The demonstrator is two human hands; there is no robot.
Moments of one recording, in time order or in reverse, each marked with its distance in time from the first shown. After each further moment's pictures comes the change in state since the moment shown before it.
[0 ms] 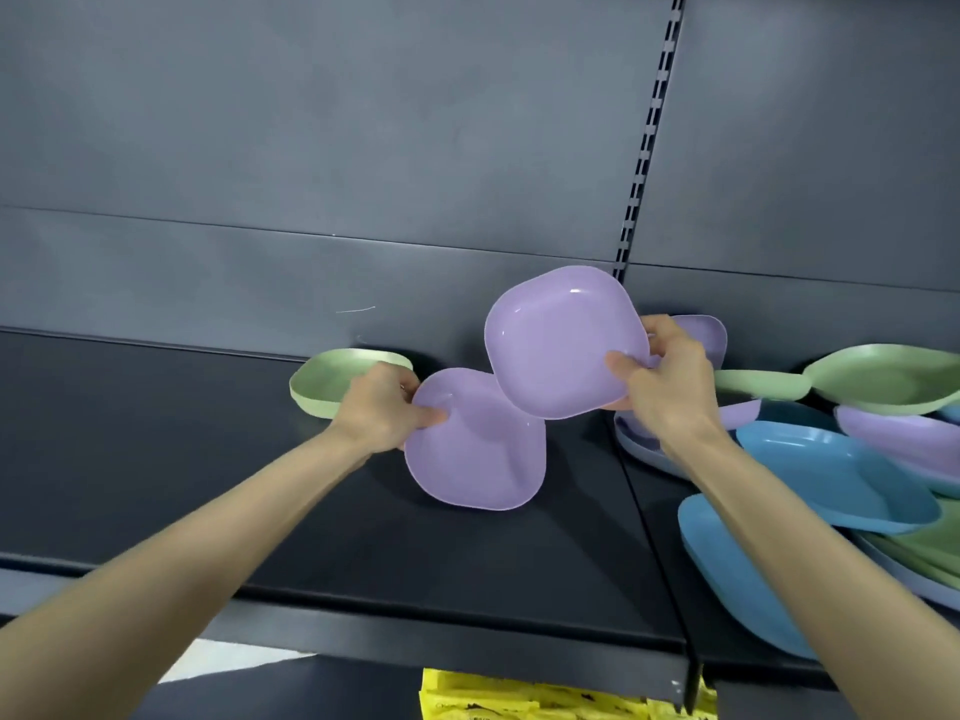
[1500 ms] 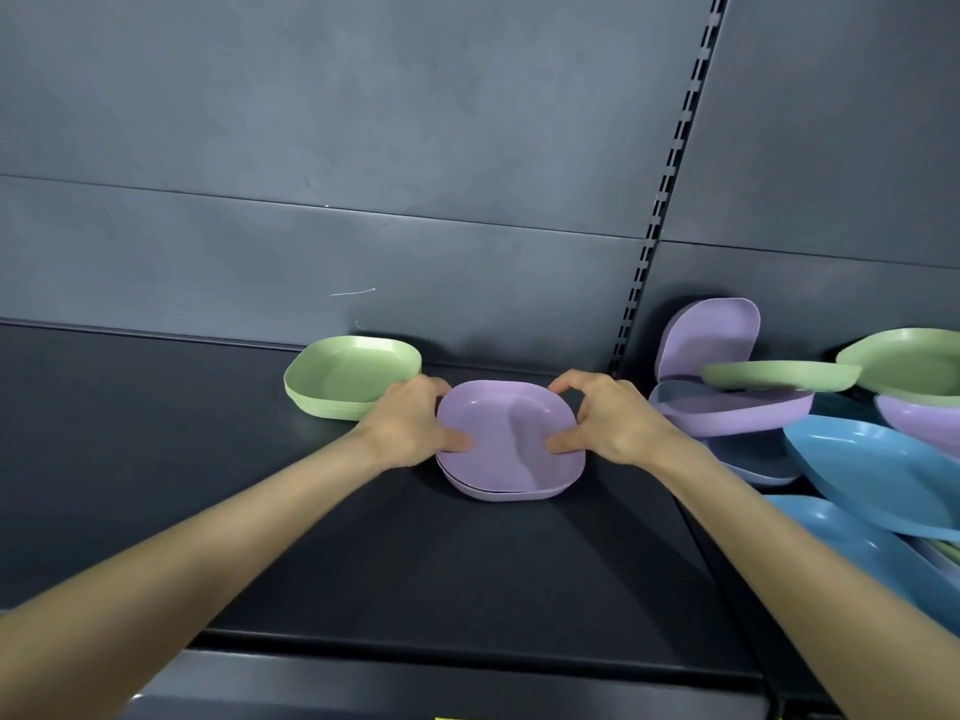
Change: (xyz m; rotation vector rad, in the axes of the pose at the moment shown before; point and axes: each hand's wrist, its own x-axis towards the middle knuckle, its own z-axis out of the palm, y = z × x) left_hand 0.030 -0.022 0.015 0.197 -0.223 0.108; right_hand 0.018 0.040 0.058 -0.694 -0.585 0.015
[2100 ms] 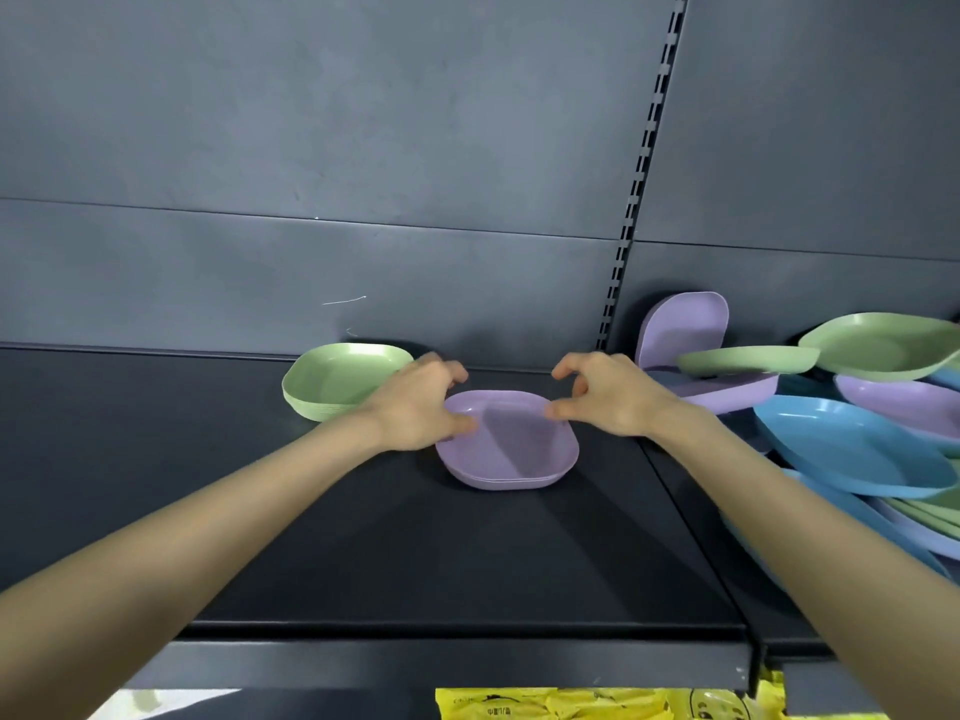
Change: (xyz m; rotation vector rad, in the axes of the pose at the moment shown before) left_hand -0.006 0.018 -0.018 0.243 -0.060 0.164; right_hand -0.009 -0.008 -0.018 -0.140 0.049 -0.004
